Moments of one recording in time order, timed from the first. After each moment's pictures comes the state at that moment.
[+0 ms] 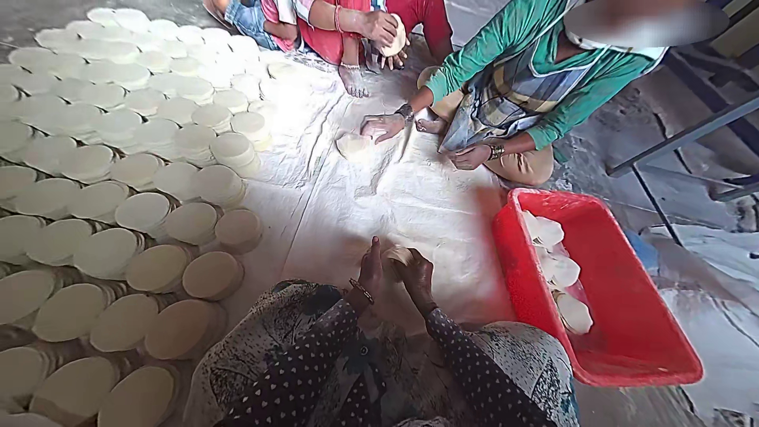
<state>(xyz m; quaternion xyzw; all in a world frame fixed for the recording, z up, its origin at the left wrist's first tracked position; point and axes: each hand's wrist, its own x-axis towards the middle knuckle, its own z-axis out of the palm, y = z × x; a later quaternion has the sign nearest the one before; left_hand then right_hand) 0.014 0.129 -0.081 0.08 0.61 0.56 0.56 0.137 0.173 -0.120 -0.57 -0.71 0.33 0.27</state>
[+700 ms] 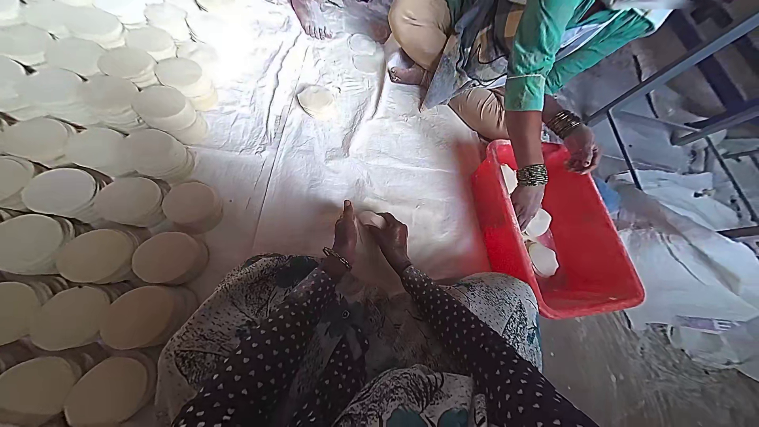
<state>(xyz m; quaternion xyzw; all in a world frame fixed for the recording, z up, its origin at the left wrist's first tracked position) 0.019 0.118 -0.081 0.10 0.62 0.55 0.55 0.140 0.166 -0.132 -0.55 -0.72 0.33 0.27</state>
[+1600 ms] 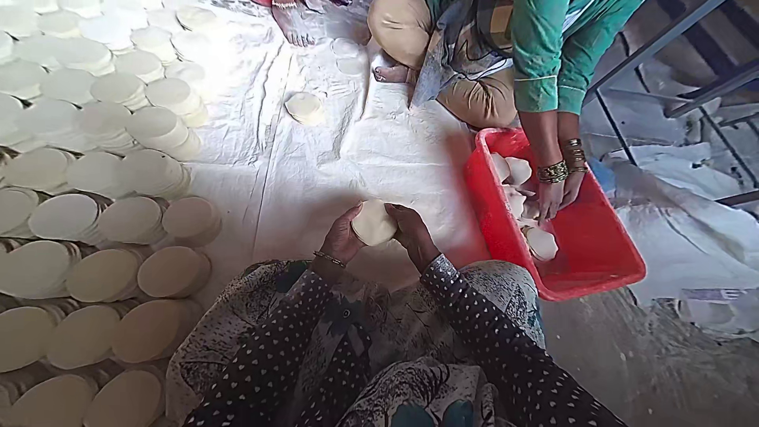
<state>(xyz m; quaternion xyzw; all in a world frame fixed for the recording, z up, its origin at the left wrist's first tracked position) 0.014 0.113 -0.056 0.08 0.45 0.57 0.68 0.149 0.187 -0.060 -0.59 -0.37 0.66 0.27</state>
